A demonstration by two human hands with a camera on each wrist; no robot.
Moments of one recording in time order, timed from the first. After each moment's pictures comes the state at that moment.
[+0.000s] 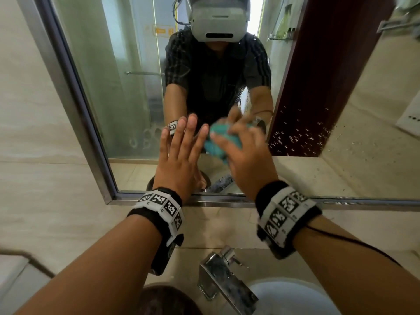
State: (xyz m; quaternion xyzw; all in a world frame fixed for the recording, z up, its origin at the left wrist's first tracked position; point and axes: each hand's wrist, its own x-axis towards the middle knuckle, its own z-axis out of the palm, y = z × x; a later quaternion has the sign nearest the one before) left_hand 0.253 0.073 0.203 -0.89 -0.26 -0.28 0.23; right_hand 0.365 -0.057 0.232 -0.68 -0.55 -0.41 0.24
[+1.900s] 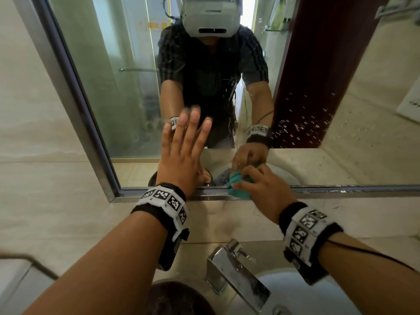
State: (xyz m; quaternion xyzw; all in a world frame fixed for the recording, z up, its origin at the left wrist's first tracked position) left_hand 0.251 0.077 0.198 -0.90 -0.24 -0.30 0.22; right_hand 0.384 -0.099 0.159 -0.74 -0.61 -0.27 0.06
